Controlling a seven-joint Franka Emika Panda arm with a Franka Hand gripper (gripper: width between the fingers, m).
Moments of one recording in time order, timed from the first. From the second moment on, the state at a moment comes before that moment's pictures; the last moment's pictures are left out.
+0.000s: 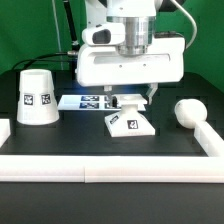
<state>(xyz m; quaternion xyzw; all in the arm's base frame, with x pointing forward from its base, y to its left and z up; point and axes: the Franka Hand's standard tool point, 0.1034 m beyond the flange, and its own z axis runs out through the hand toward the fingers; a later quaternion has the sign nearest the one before) 0.474 0.030 0.044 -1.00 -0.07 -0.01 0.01</state>
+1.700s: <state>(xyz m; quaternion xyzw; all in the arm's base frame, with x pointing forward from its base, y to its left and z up) 0.601 0.100 0.046 -1.00 -0.02 -0.08 0.03</state>
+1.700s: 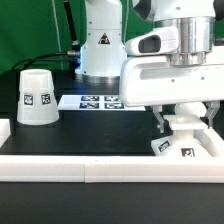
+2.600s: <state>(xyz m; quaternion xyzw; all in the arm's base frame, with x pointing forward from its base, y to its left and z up) 0.582 0.096 0.062 -1.00 -0.04 -0.08 0.03</state>
